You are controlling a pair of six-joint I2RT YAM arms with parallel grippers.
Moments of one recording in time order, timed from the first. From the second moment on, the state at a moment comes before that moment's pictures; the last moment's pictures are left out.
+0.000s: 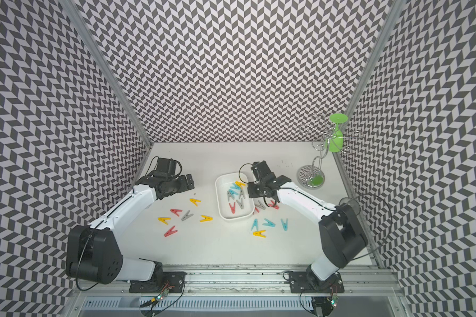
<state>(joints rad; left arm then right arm) -0.18 1.41 1.04 -0.59 -0.05 -0.41 0.56 1.58 1.13 -0.51 -0.02 0.40</state>
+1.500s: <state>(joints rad) -0.18 1.41 1.04 -0.58 -0.05 -0.41 0.42 1.75 1.10 -0.54 0.13 0.35</state>
